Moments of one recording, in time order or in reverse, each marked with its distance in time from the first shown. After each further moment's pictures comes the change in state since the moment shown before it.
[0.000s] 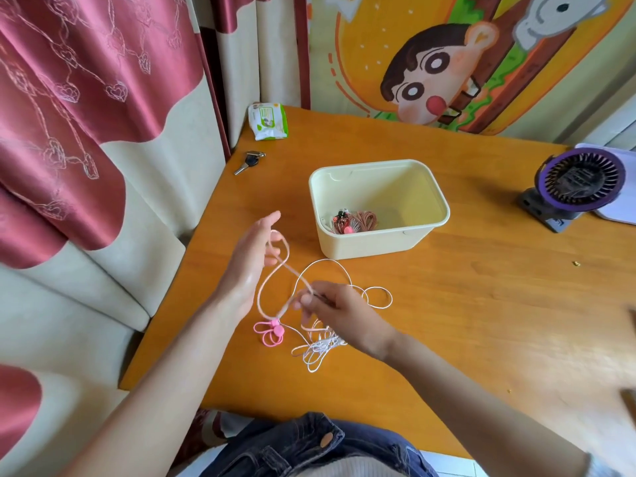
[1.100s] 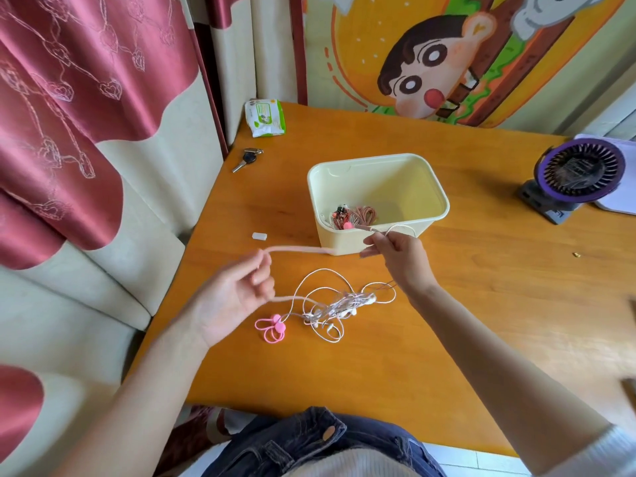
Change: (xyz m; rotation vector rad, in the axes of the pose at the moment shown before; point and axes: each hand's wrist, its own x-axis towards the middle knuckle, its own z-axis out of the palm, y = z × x) left_hand -0.026 -0.012 -0.034 -0.522 -0.359 -0.272; right_hand 0.023 0.030 -0.071 -0.081 0.640 0.187
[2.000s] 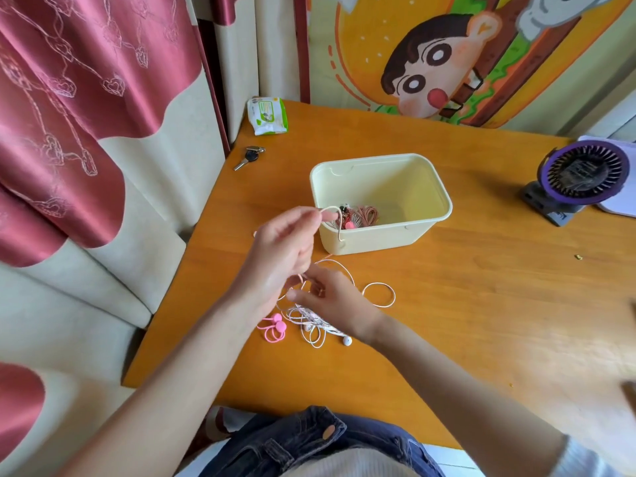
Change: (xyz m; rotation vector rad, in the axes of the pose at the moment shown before) left_hand 0.009 0.012 0.071 0.382 0.009 0.408; right_hand -0.051 -0.024 0.061 0.001 -0.546 -0.291
